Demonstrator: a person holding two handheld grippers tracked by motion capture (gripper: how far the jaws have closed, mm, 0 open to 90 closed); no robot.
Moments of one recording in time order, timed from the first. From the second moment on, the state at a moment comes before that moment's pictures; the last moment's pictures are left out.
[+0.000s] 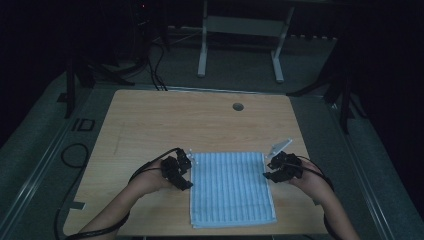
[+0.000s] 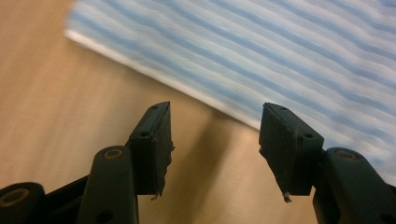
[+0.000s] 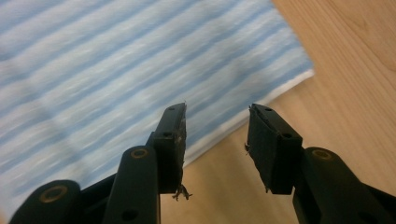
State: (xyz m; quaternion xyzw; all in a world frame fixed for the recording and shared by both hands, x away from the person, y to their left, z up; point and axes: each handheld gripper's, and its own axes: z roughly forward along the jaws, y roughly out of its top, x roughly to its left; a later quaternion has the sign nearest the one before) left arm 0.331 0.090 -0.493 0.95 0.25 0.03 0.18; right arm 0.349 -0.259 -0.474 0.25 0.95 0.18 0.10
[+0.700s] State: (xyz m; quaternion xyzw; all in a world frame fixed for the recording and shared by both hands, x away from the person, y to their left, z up) left arm 0.435 0.074 -0.498 0.93 0.31 0.03 0.19; right arm 0.463 -0.231 -0.487 0.34 0.93 0.09 0.05
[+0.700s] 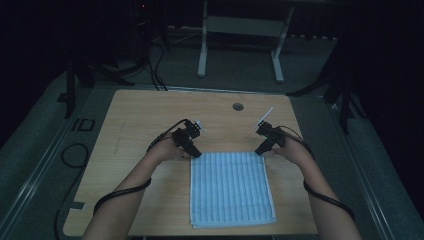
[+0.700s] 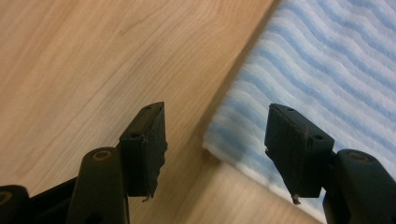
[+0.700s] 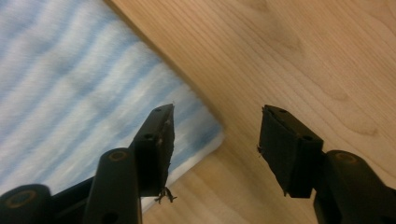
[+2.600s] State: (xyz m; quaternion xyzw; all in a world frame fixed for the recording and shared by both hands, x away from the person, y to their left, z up) left arm 0.321 0.094 -0.438 0.94 0.22 0.07 0.25; right arm 0.337 -0.223 -0.428 0.21 0.94 0.20 0.16
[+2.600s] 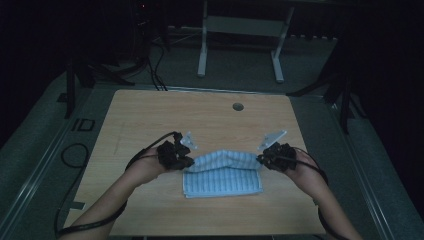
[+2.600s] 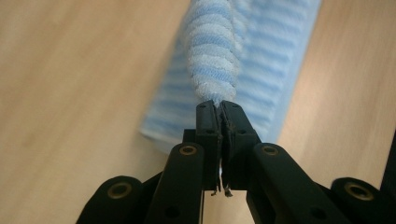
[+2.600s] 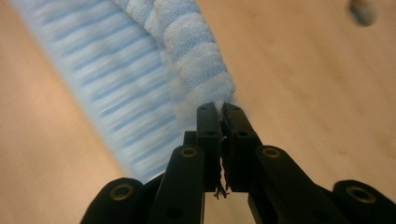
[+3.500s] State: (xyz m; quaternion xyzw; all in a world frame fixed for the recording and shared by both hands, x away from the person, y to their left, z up) left arm 0.345 0.075 -0.514 0.94 0.25 0.04 0.21; right arm 0.351 -0.210 -0.509 0.25 0.95 0.18 0.10
